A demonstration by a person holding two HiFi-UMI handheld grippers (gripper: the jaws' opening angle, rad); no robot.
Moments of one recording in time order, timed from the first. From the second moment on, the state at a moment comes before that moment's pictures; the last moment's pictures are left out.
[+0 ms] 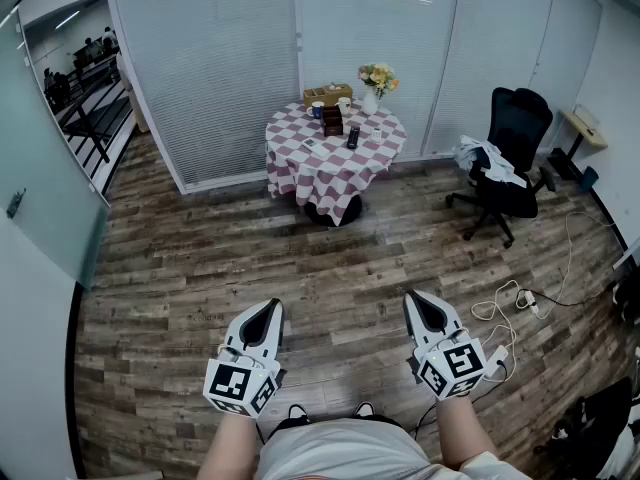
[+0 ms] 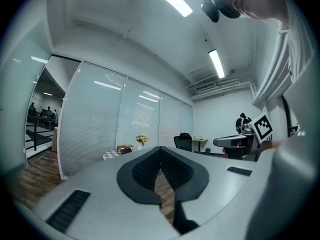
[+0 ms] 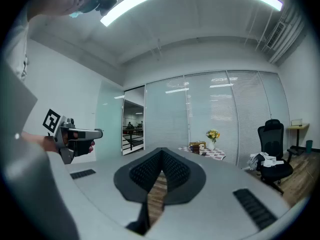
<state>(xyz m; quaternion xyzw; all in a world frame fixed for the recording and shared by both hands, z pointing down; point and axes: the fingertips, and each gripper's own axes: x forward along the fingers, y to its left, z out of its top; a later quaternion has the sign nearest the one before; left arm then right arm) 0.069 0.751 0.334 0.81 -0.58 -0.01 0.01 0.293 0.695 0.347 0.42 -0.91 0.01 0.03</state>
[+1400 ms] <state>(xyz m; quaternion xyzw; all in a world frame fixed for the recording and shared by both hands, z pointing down) -0.042 0.727 0.354 0.83 -0.55 -0.02 0.02 0.179 0.686 0.376 0.42 -0.91 0.05 0.02</state>
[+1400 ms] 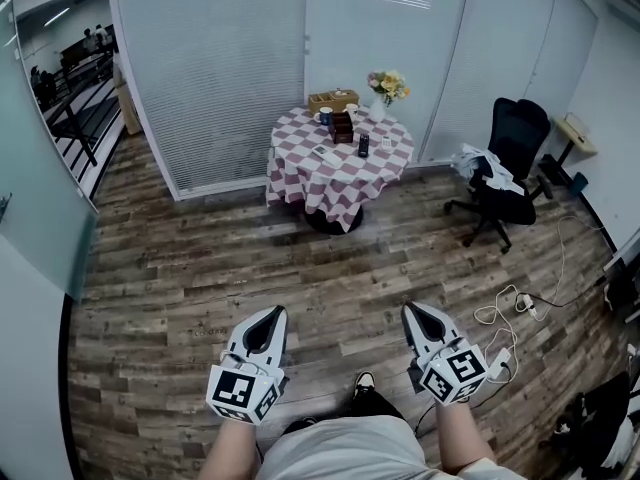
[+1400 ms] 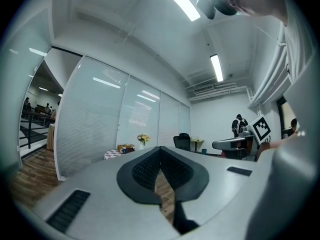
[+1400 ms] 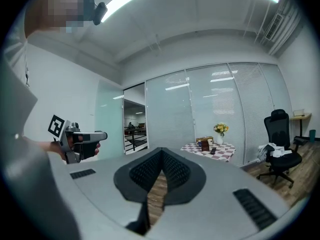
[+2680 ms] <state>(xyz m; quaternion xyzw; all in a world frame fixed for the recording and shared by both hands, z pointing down) 0.044 0.348 0.345 0.80 -0.60 0.00 0.03 0.234 0.296 0.394 0.35 -0.93 0.08 0.02</state>
